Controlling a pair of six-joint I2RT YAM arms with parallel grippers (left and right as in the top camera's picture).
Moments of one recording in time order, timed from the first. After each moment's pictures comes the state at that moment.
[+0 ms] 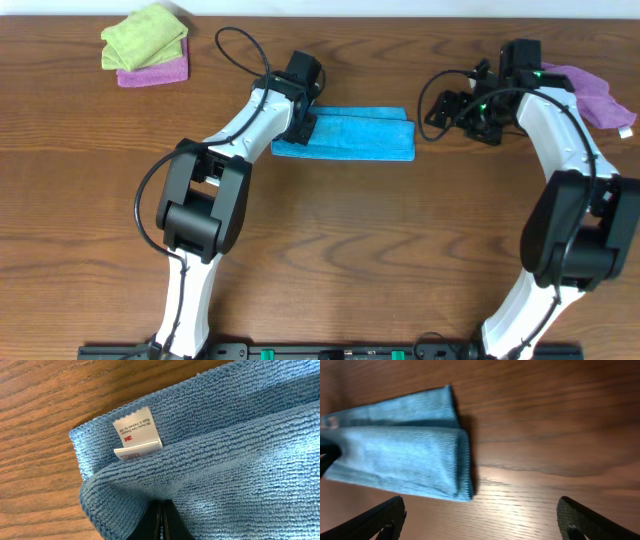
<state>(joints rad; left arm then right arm) -0.40 2.28 1.74 -0.78 -0.10 -0.02 -0.09 2.02 1.56 -0.86 -0.42 0.15</state>
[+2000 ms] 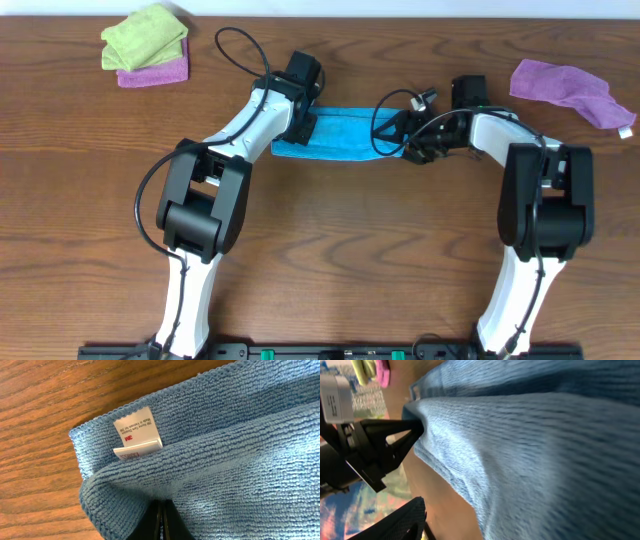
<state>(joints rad) -0.40 2.28 1.74 -0.78 -0.10 -0.02 0.00 2.19 1.36 -0.47 -0.93 0.38</state>
